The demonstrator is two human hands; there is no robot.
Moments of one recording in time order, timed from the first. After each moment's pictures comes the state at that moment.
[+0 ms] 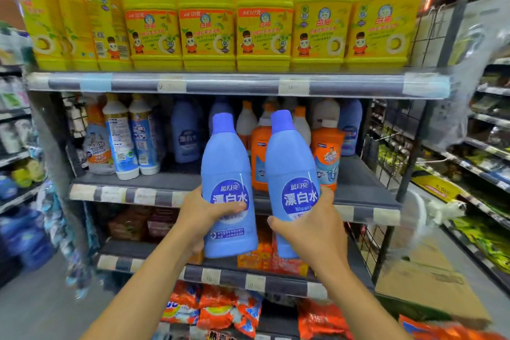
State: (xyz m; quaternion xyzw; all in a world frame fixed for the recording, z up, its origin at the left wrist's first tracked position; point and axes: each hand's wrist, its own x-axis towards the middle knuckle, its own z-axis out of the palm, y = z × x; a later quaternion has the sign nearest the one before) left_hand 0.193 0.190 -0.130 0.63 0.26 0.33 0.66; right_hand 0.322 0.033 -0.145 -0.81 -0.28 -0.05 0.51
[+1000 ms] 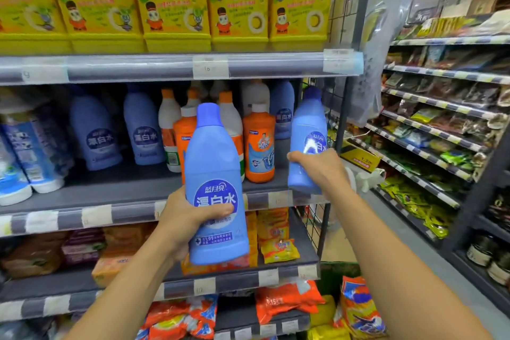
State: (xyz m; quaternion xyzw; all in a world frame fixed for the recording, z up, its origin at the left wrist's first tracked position) left_hand 0.276 0.152 -0.144 0.65 0.14 0.24 0.70; right_hand 0.507 -0.007 -0.125 -0.80 -0.08 0.01 0.59
